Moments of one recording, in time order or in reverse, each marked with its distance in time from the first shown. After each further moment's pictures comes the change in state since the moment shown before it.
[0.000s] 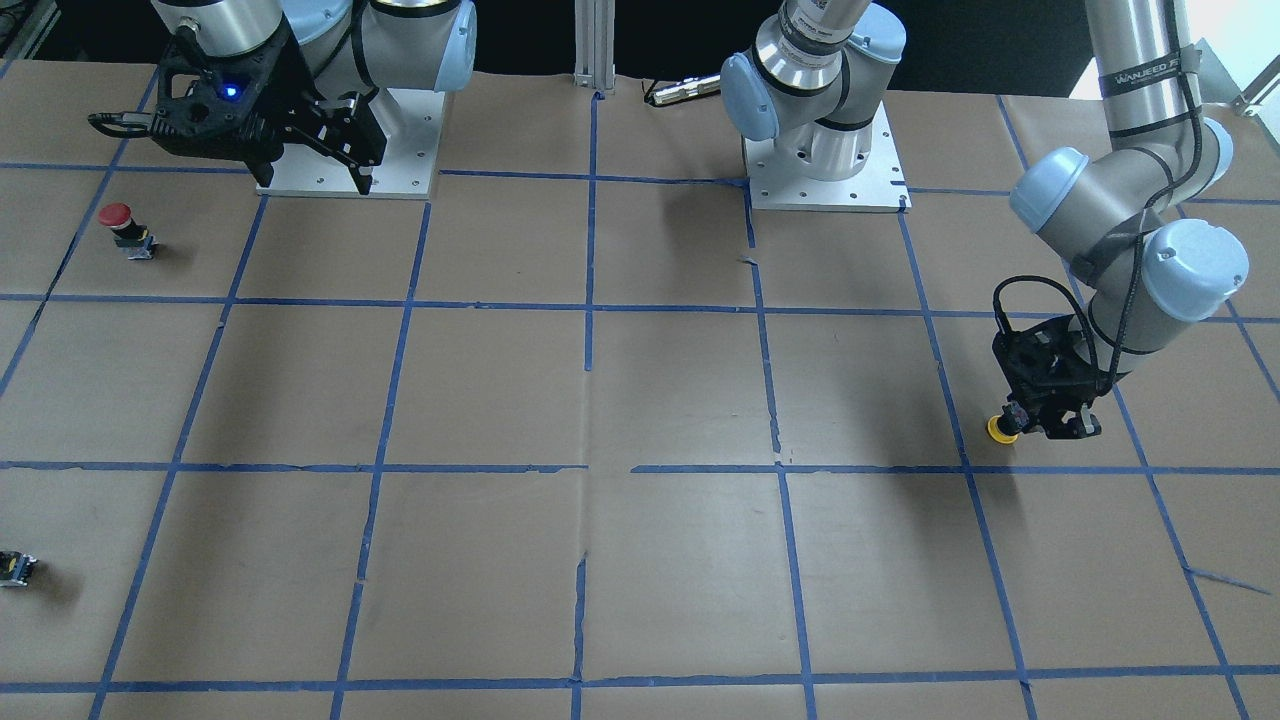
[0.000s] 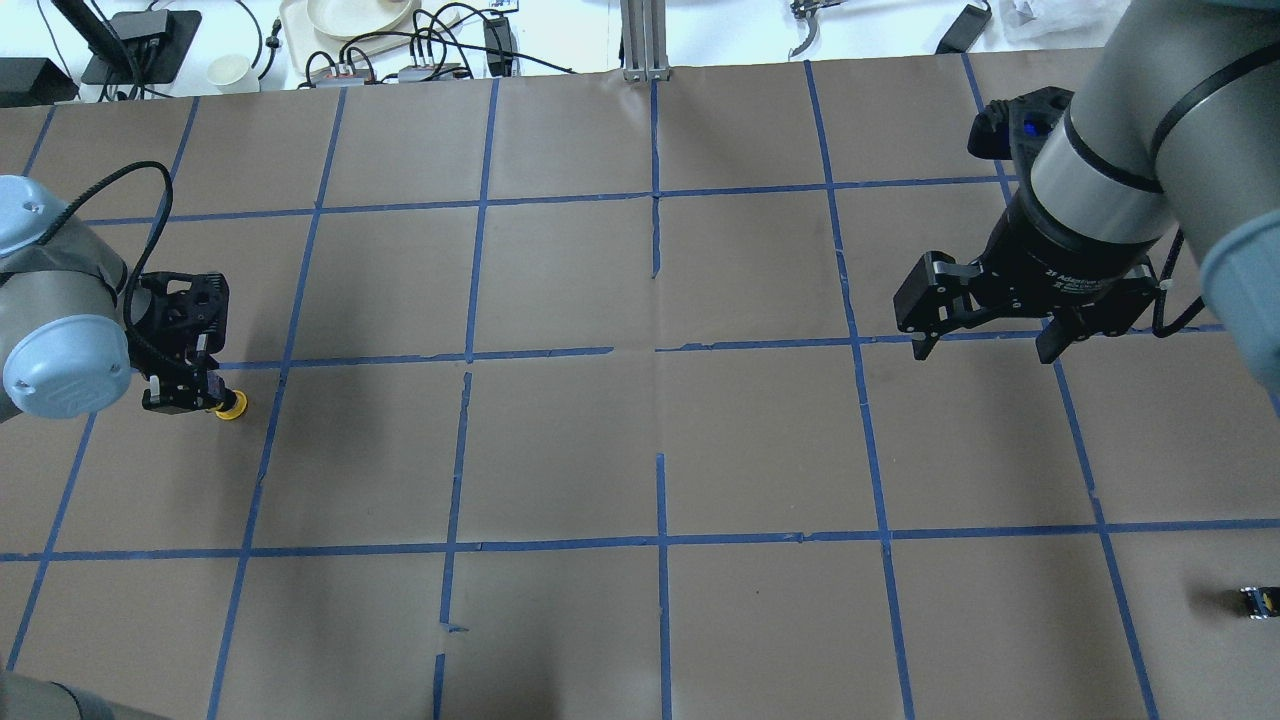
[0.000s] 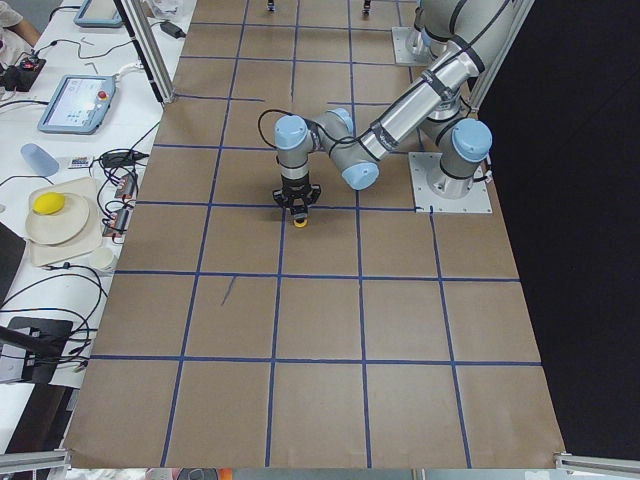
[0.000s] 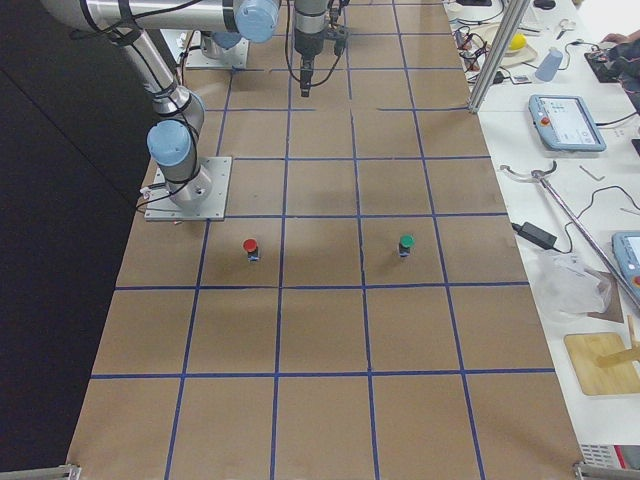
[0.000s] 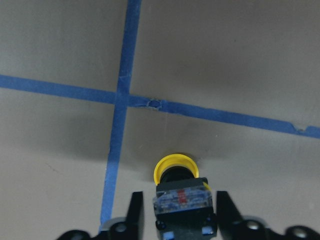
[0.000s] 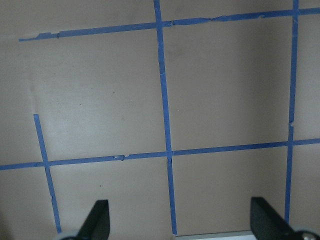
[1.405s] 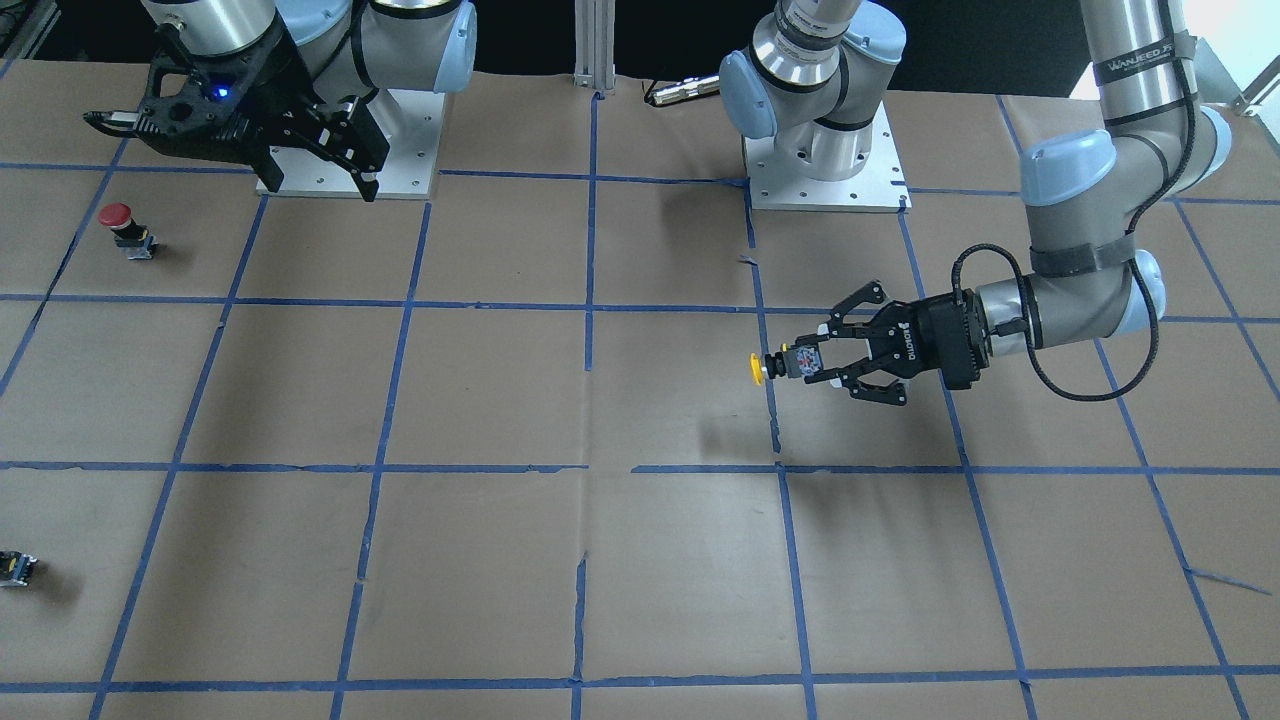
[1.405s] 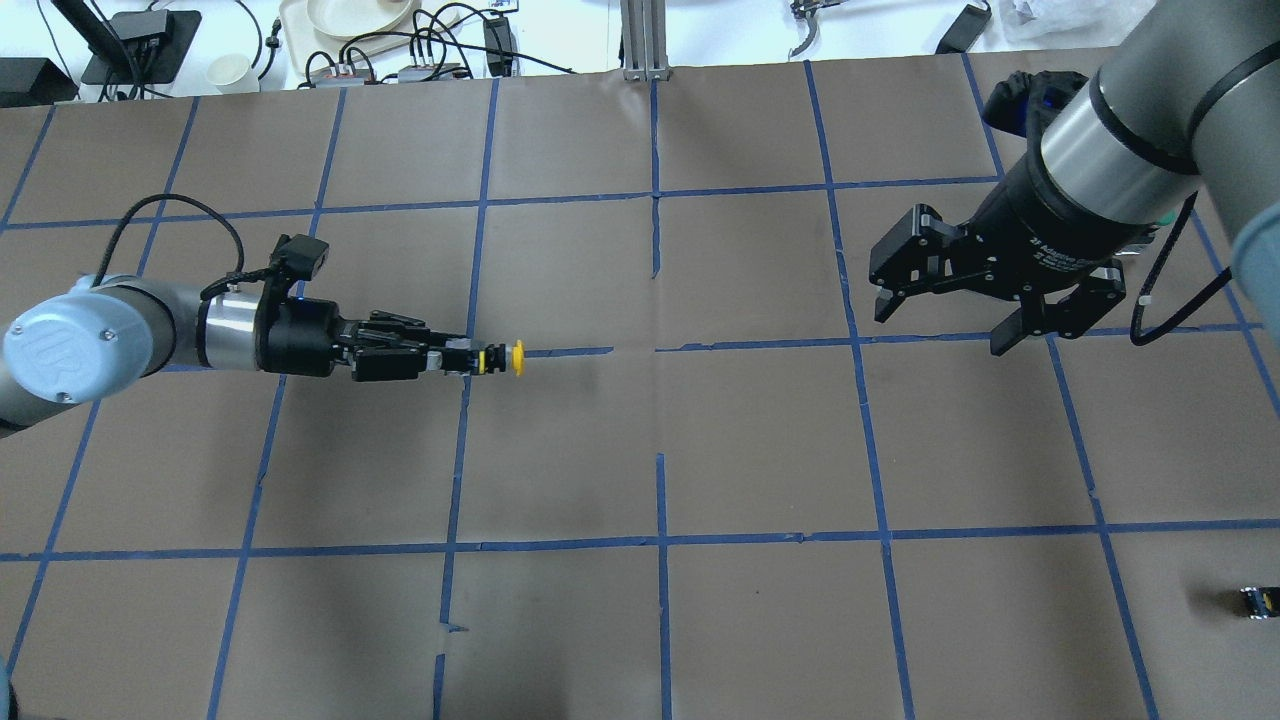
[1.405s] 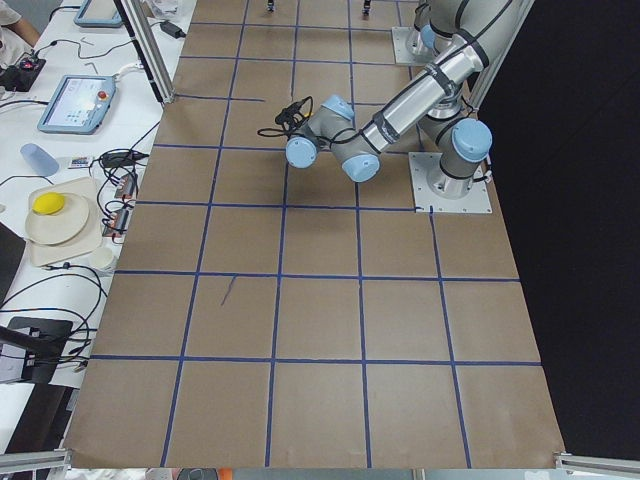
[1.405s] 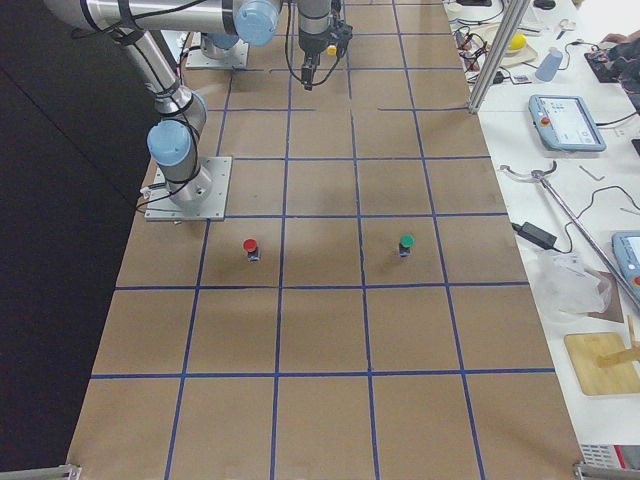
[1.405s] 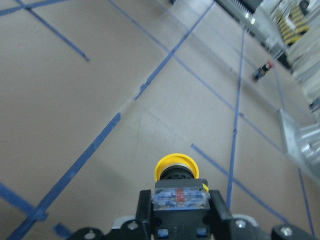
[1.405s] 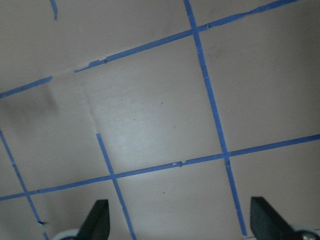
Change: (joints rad) left arm -0.116 0.029 -0.056 -0.902 -1.212 -0.180; right arm -0.070 0.003 -0.007 -0.017 0.240 0.147
